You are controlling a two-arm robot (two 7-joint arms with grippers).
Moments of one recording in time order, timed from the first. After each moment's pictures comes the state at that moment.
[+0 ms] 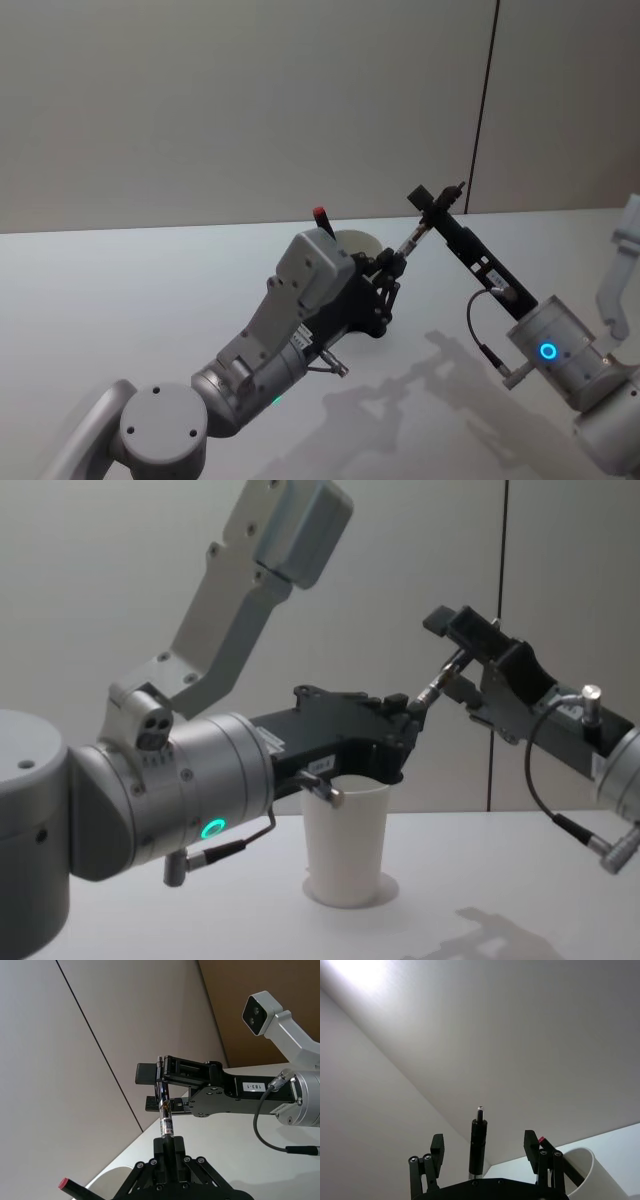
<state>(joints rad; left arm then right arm) -0.29 0.23 0.42 -1.53 -0.03 -0.04 -0.37 0.36 0.11 -0.22 -1.21 1.06 0.13 0.67</state>
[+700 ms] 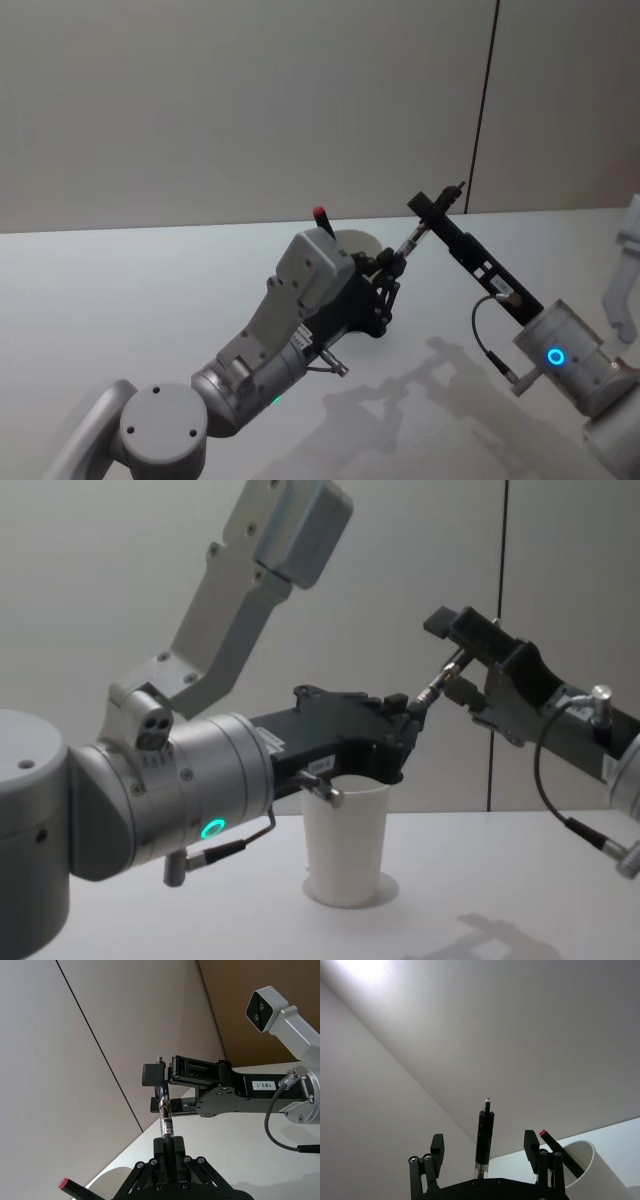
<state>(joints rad) -0.29 0.23 0.42 -1.53 -0.03 -0.04 -0.37 0.34 0.13 -0.22 -1.25 1.06 0.16 0.66</state>
